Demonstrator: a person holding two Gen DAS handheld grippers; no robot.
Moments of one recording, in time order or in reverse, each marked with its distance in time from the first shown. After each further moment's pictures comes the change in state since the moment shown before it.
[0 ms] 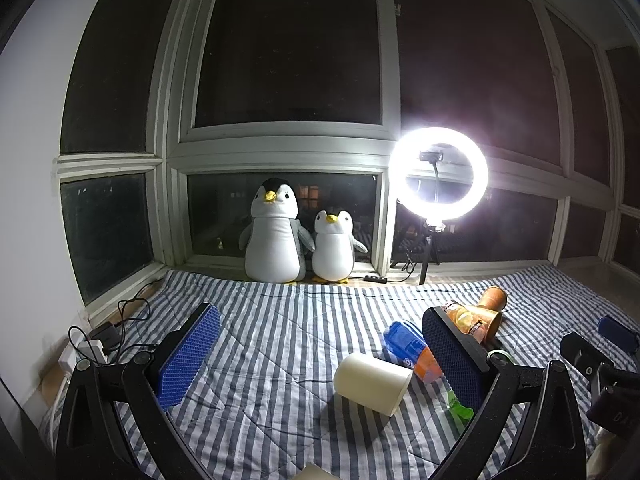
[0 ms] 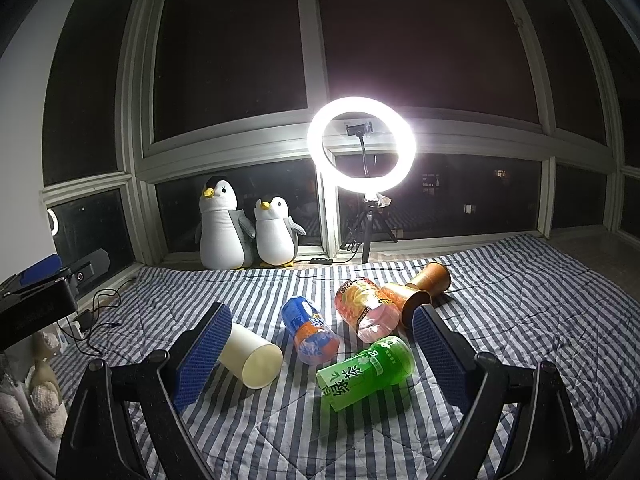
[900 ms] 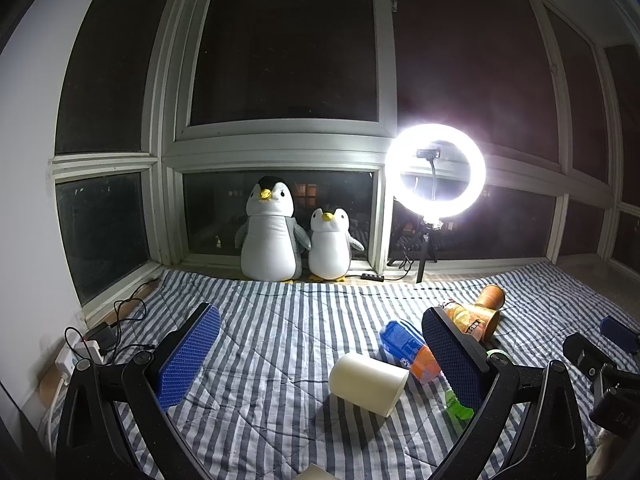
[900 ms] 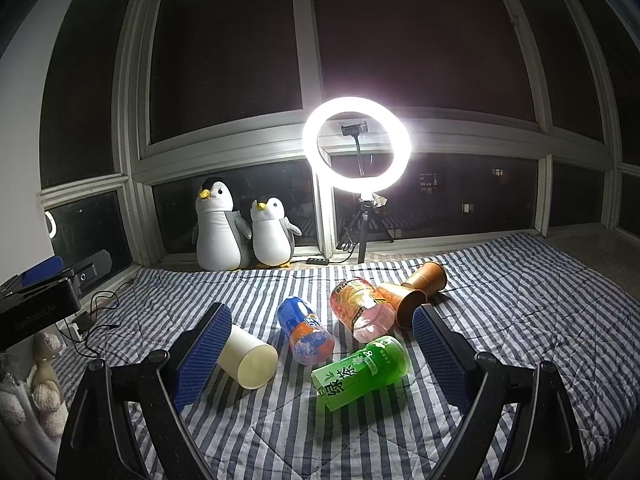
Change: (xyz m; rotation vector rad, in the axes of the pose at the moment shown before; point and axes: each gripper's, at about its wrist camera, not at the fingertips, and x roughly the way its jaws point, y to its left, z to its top) left arm 0.004 -0.004 0.000 0.005 0.009 -0.012; right arm 0.000 -0.004 0.000 0.002 -0.002 -0.003
